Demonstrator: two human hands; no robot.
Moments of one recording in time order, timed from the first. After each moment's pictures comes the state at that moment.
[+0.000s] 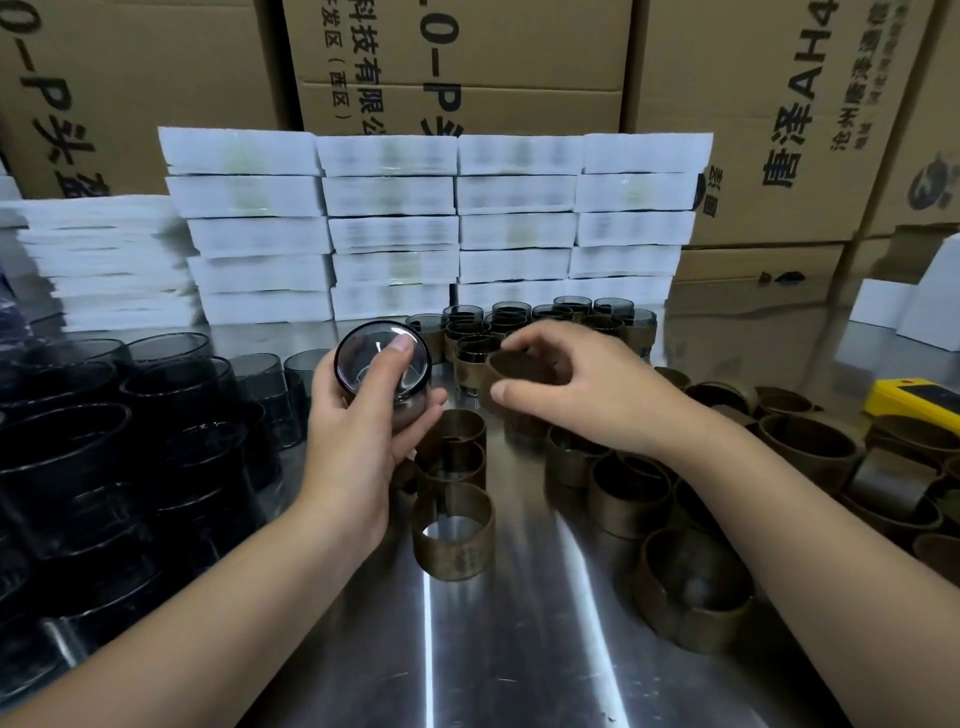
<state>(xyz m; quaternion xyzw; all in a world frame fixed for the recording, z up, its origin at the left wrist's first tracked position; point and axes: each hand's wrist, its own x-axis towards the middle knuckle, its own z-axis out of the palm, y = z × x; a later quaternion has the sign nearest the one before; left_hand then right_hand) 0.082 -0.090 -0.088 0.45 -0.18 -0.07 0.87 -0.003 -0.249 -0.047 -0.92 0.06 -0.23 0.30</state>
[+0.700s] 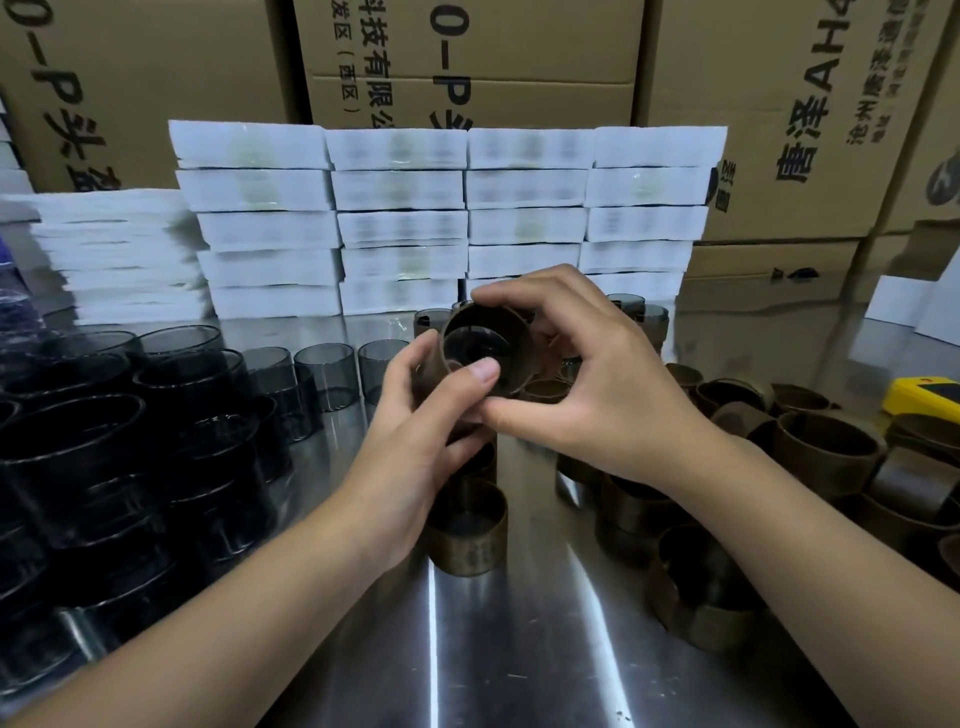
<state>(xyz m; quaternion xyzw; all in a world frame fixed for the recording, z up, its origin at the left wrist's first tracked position) 0.061 -0.090 -0.086 0.50 -0.29 -0.18 0.80 -0.018 -0.216 -0.045 -0.87 -0.13 -0.40 0.27</state>
